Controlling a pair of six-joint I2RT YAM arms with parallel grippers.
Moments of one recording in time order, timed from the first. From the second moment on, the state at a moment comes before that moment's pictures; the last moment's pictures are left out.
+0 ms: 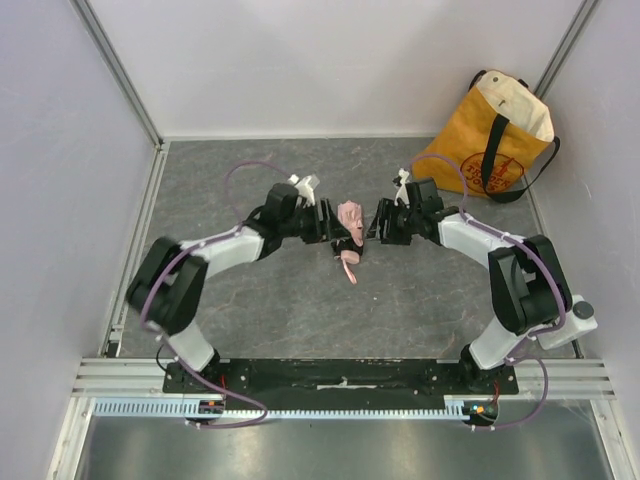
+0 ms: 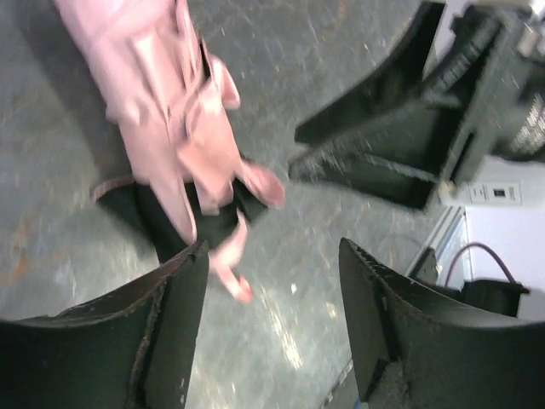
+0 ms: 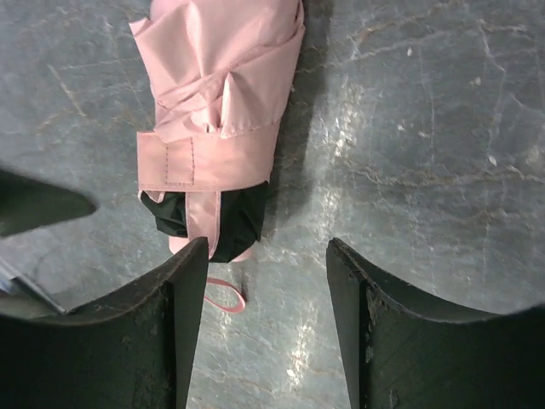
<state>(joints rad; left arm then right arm) -0.55 1.58 0.88 0.16 0.44 -0.68 0.35 1.66 1.02 -0.25 -0.33 0.45</state>
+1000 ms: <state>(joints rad) -0.34 2.18 1.39 0.11 0.56 -0.64 0.33 2.16 1.31 0.33 -0.49 0.65</state>
